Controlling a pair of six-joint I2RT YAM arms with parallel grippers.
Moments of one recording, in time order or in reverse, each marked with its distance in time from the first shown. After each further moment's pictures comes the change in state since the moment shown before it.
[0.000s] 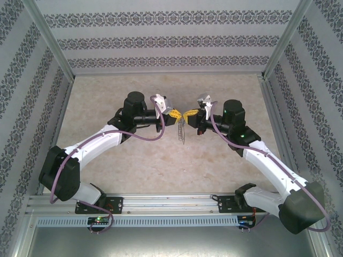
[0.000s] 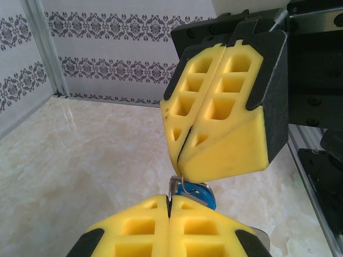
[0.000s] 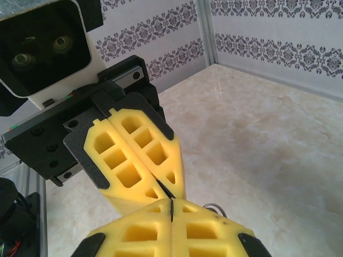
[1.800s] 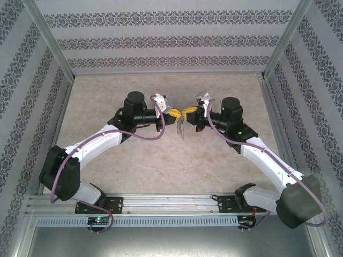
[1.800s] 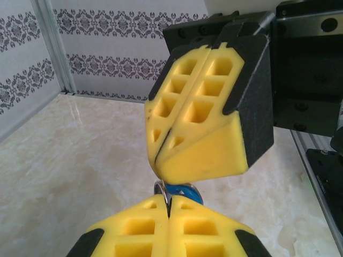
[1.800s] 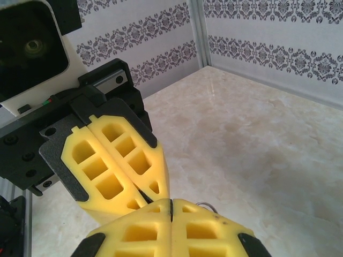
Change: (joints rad) left arm 0.001 0.003 0.001 -0.001 -0.023 -0.001; right arm -0.017 0.059 0.019 0.041 0.016 -0.021
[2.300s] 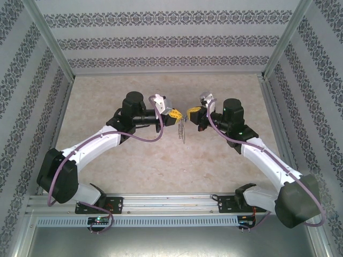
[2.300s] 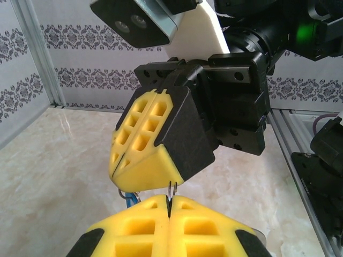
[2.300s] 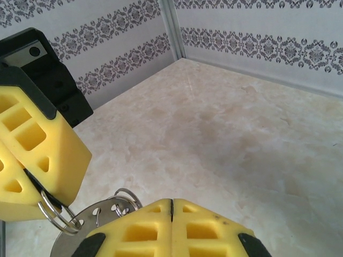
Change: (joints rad) left arm -0.008 -0.029 0.000 0.004 0.038 0.000; right arm -0.033 0.001 -0.040 0.008 0.049 0.012
